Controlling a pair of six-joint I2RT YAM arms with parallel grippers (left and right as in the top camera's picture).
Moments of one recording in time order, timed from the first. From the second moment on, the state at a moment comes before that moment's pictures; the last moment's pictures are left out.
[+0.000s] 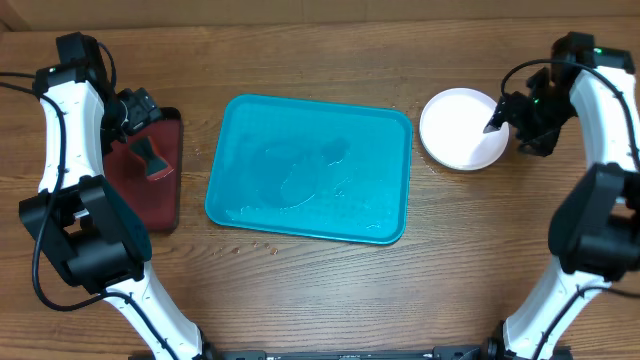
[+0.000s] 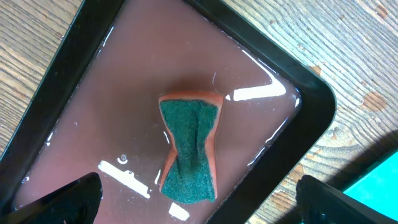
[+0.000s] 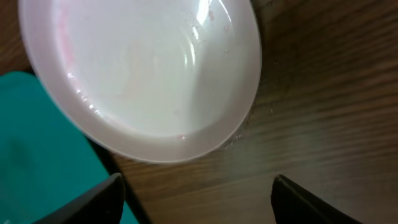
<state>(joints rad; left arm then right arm) 0.33 2.11 1.87 -1.09 -0.04 -0.34 -0.23 2.05 1.83 -1.32 -0.25 0.23</state>
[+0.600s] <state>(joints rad) 0.33 2.11 1.87 -1.09 -0.04 -0.34 0.09 1.51 1.83 -1.63 -0.25 0.23</state>
